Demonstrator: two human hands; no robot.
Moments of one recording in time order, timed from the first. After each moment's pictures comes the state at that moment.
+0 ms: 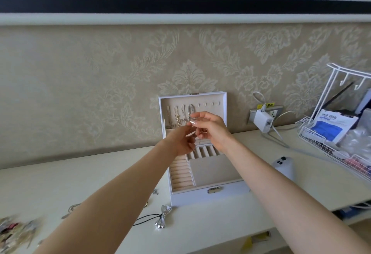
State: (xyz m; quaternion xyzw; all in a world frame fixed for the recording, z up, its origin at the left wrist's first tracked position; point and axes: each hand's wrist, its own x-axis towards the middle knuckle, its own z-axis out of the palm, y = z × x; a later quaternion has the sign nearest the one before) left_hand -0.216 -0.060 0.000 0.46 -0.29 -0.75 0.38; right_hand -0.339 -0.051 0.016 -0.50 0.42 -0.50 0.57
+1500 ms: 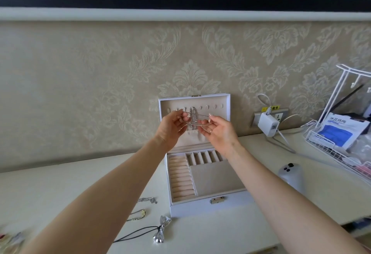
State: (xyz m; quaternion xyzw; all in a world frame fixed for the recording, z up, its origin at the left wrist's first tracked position) left_hand -0.192 -0.097 0.002 0.37 -0.36 -0.67 0.53; right_hand -0.348 -0.085 -0.008 -0.28 0.30 -0.60 0.68
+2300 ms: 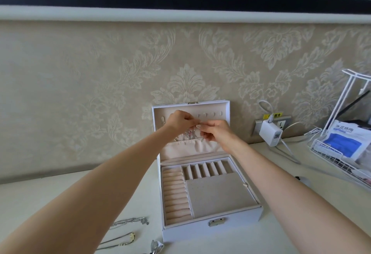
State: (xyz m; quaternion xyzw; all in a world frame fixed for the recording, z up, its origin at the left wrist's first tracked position) left_hand -0.218 -0.147 0.022 0.57 -0.70 -0.29 0.33; right_hand -0.367 -0.136 -0.007 -0.54 0.52 -0.45 0.49
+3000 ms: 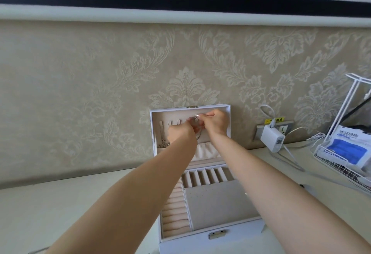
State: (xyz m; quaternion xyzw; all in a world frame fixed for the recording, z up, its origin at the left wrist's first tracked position) left_hand -0.263 -0.152 0.006 0.62 -0.19 -0.47 0.60; right_hand -0.340 -0.185 -0.003 -0.45 0.61 -0.58 0.28
